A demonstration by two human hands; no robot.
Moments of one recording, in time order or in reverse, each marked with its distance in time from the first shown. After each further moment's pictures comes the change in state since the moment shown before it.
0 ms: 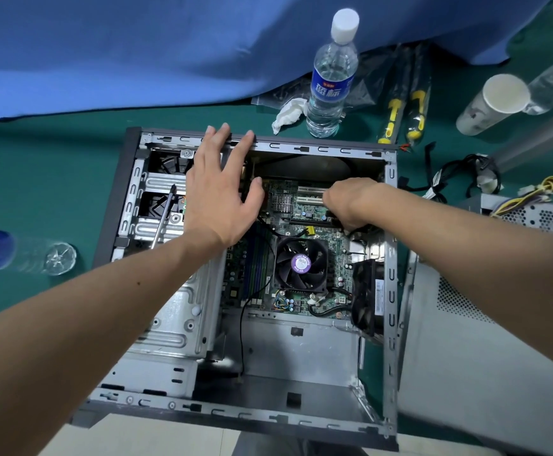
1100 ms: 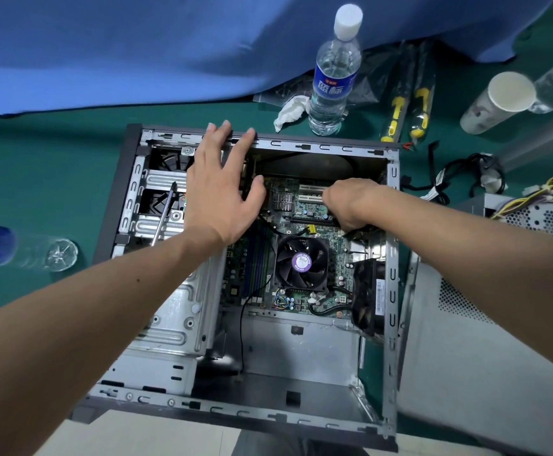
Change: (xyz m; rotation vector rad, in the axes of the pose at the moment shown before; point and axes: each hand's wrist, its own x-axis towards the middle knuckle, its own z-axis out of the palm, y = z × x) left_hand 0.000 0.003 -0.001 -0.010 0.005 0.005; right_hand 0.002 -0.001 0.005 0.058 0.042 0.018
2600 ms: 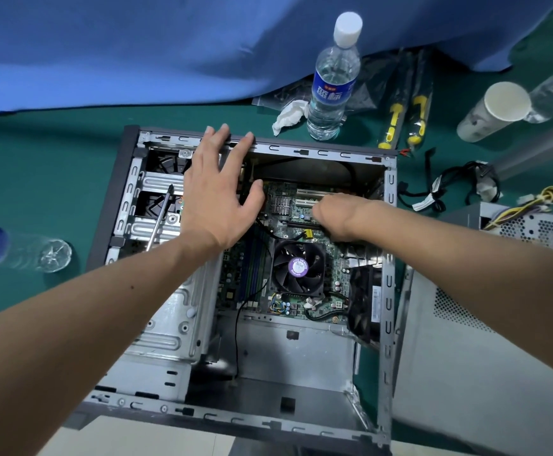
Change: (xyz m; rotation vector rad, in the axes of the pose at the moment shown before) left_hand -0.001 0.002 0.004 -0.001 0.003 0.002; right_hand 0.000 -0.006 0.013 0.000 0.037 -0.133
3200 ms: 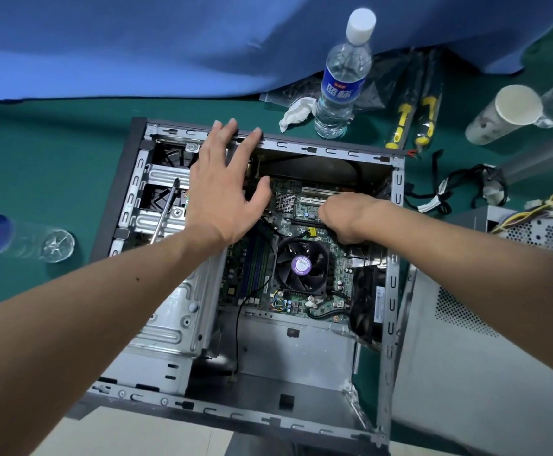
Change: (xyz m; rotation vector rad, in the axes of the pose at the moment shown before) left_hand 0.001 -0.003 -0.002 0.010 -0.001 -0.010; right_hand 0.000 -0.001 -0.003 -0.050 -0.033 0.016
